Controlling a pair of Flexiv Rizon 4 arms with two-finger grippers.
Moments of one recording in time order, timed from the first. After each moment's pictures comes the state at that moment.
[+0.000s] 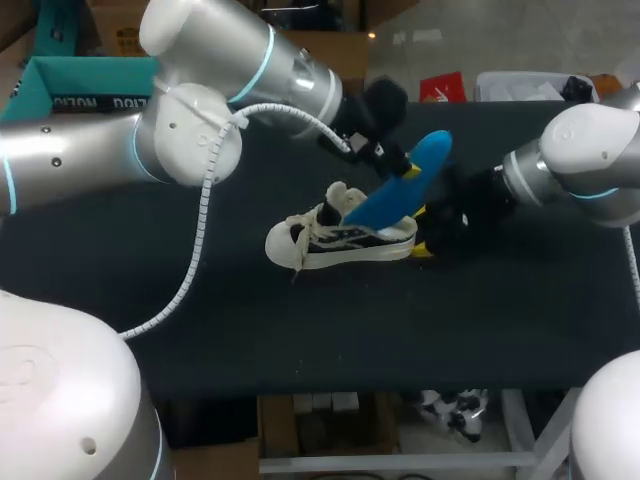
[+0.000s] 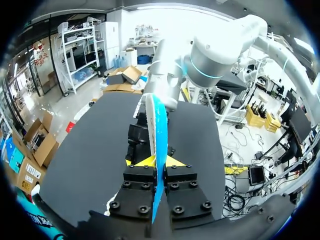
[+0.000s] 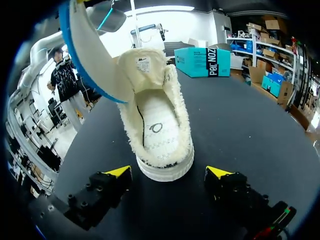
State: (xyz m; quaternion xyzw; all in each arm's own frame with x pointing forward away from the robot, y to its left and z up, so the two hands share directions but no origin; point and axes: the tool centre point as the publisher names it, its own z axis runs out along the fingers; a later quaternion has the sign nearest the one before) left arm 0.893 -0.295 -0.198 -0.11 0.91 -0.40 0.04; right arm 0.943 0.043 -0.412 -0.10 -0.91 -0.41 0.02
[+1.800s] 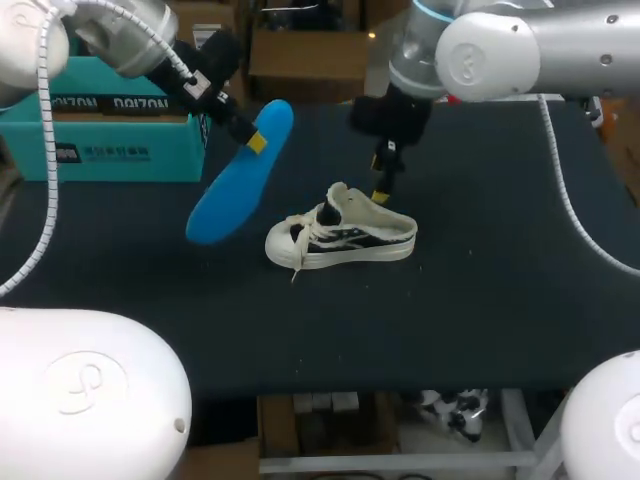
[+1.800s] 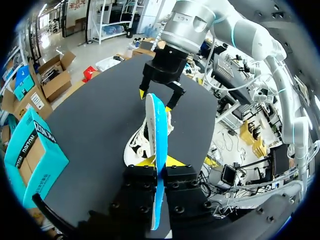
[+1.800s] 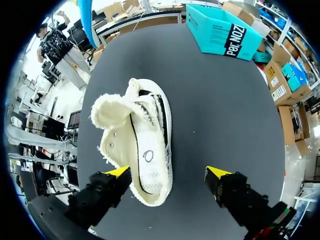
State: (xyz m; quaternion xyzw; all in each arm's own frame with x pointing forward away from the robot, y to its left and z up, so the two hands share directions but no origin) left arm 0.891 -0.061 -0.154 -0.31 0.90 -0.30 -0.05; right arm 0.985 0.115 -0.318 -0.04 -0.99 -0.11 0.03
